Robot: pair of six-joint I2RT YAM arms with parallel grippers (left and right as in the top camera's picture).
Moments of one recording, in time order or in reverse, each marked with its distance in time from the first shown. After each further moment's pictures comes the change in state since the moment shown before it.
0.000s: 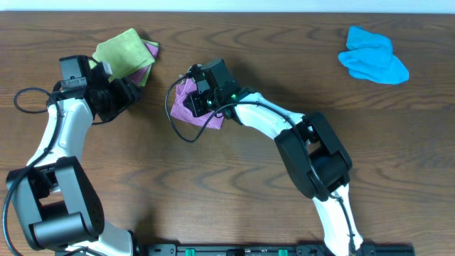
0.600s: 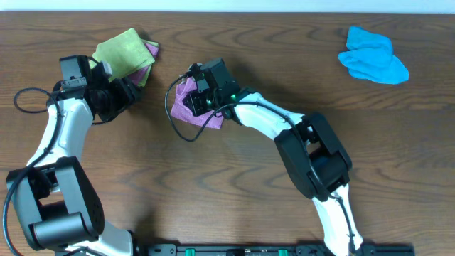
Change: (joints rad) left arm 0.000 0.000 0.000 0.000 0.000 0.008; right arm 0.005 0.000 0.000 0.018 0.030 0.002
